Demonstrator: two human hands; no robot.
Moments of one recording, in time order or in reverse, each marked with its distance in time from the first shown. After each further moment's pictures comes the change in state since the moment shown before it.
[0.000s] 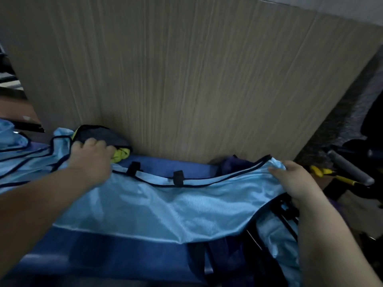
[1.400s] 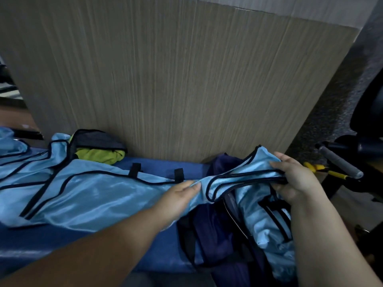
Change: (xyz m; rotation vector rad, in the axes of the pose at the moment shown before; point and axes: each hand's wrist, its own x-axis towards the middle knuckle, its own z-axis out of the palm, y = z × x) left_hand -0.096 0.184 -0.055 -1.688 -0.412 0.195; right_hand 0.006 0.013 -0.022 0.693 -0.058 0.145
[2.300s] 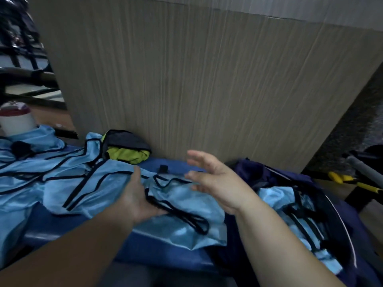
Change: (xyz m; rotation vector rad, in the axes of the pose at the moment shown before) left_hand -0.032 -0.018 -0.107 -1.091 0.039 -0.344; right_hand -0.097 0.051 0.156 -0.360 -0.791 -0.139
